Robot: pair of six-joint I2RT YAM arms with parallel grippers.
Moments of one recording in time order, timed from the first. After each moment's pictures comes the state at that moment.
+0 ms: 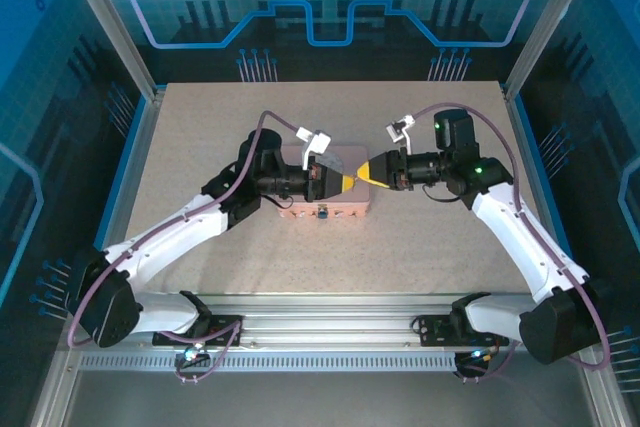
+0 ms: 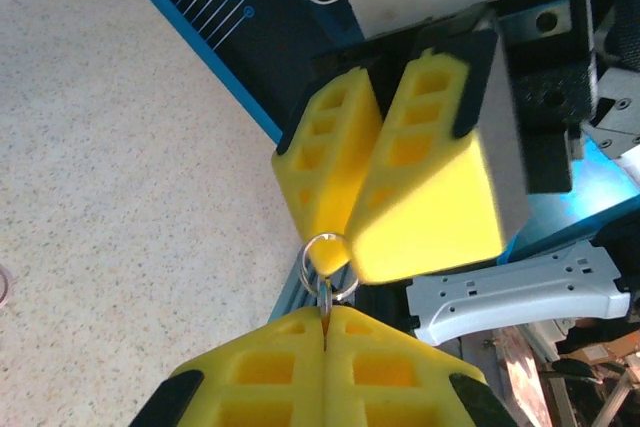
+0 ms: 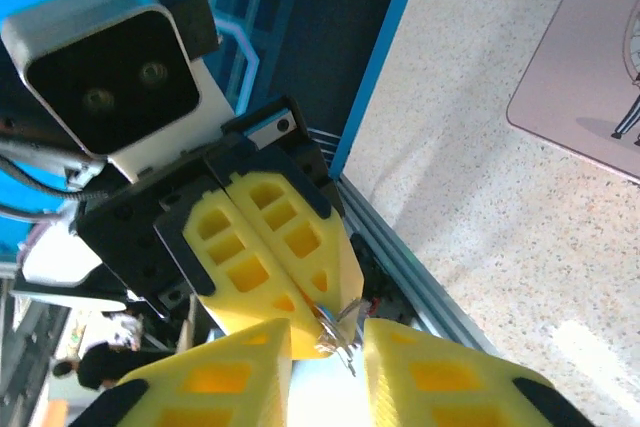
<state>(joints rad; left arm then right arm) -0.62 1.30 1.01 -0.01 0.74 -0.63 0.30 1.20 1.10 -0.52 -1.05 0.62</state>
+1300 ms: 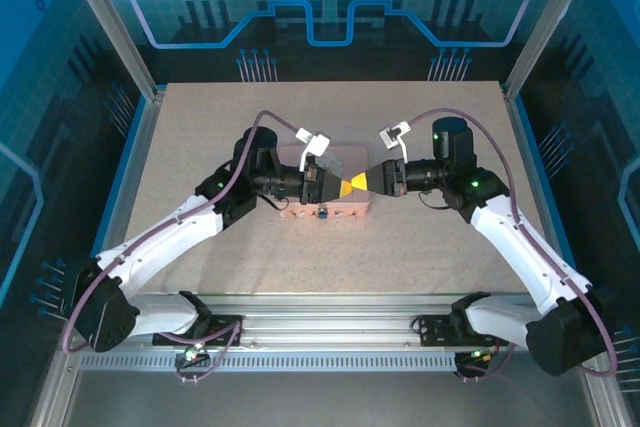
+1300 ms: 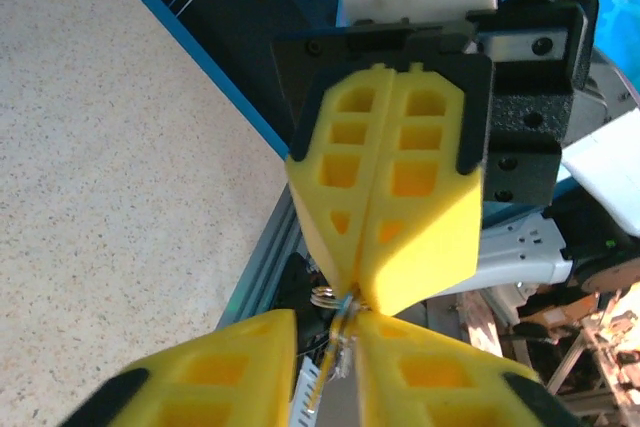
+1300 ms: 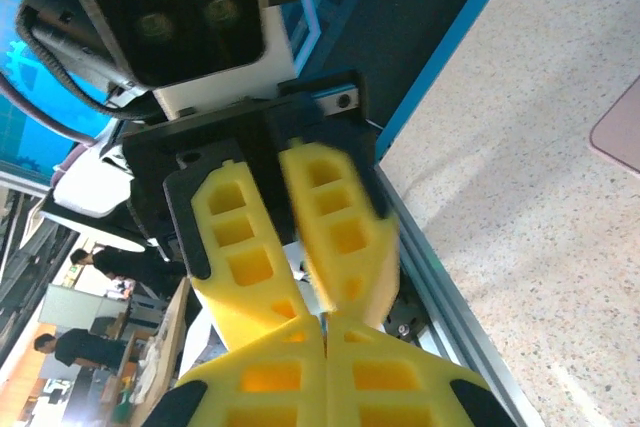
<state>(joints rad) -0.62 1.27 1.02 -0.03 0.83 -0.67 0.35 1.14 1.01 -0.32 -1.13 0.61</state>
